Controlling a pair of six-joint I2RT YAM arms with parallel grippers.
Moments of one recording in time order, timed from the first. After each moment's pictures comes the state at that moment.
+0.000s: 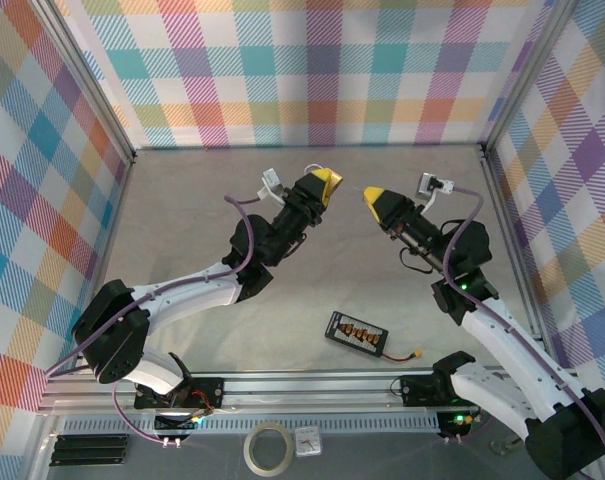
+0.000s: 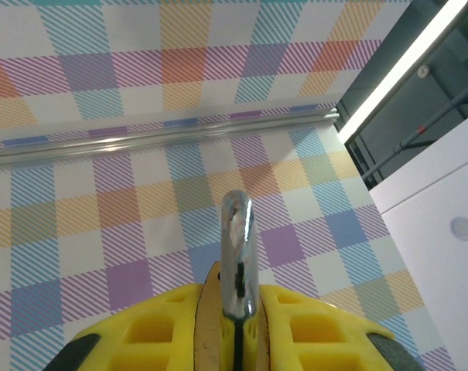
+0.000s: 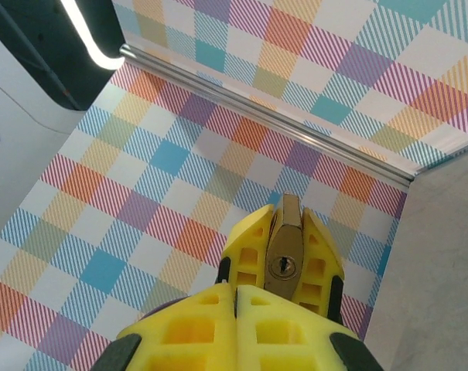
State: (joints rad) left arm -0.86 1.47 0.94 0.92 -0.17 -1.47; right arm 0.45 0.89 0.70 0.48 -0.41 1.28
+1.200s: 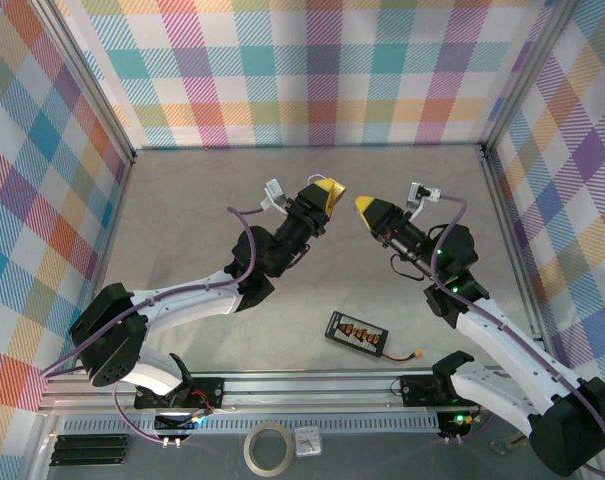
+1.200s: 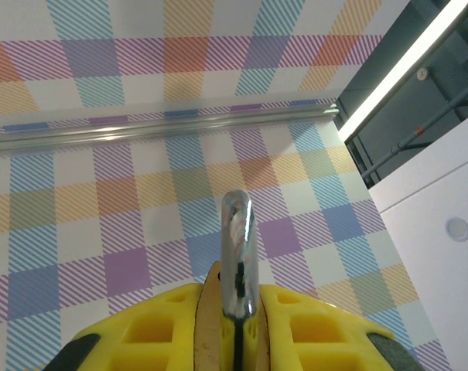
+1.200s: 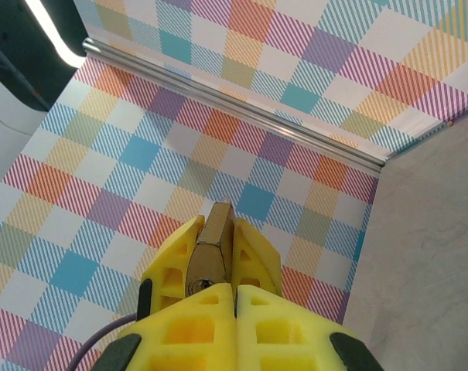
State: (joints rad) left arm -0.92 1.45 0.89 0.94 -0.22 -1.47; right arm 0.51 0.90 0.64 0.48 -0.34 1.25
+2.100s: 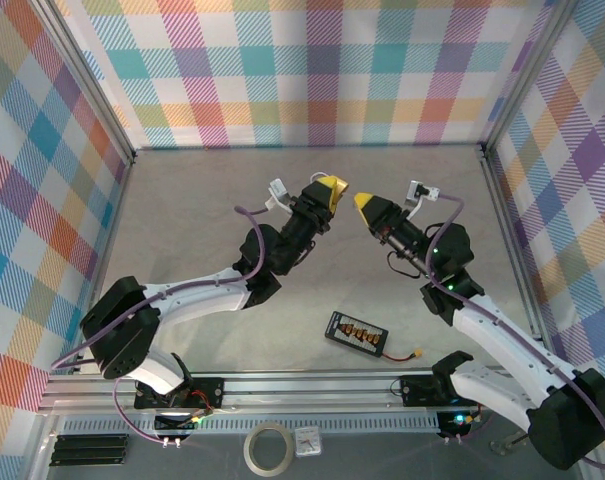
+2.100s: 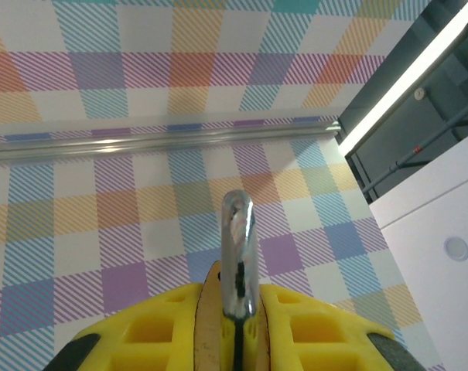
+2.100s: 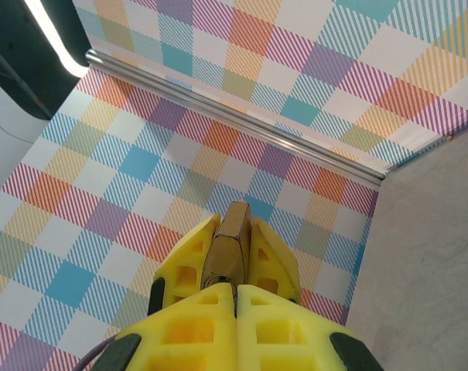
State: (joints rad) left arm -0.93 1.52 0.93 0.97 -0.27 -1.50; right arm 0.52 0.95 0.64 0.55 -0.31 1.24
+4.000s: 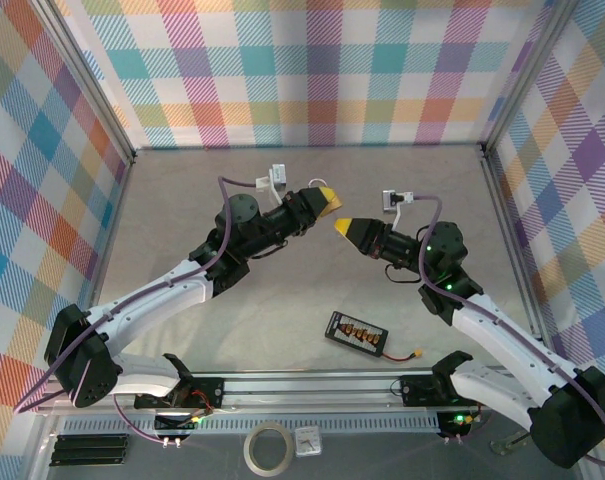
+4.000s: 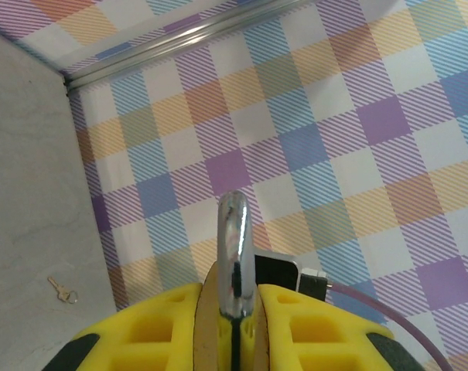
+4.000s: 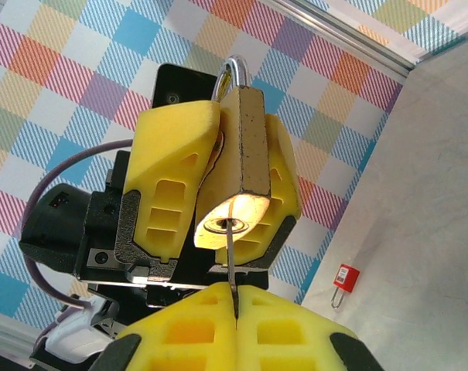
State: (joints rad) left arm -0.78 1.30 1.02 0.35 0.22 -1.23; right arm 0.54 0.95 0.65 0.44 -0.61 1.16
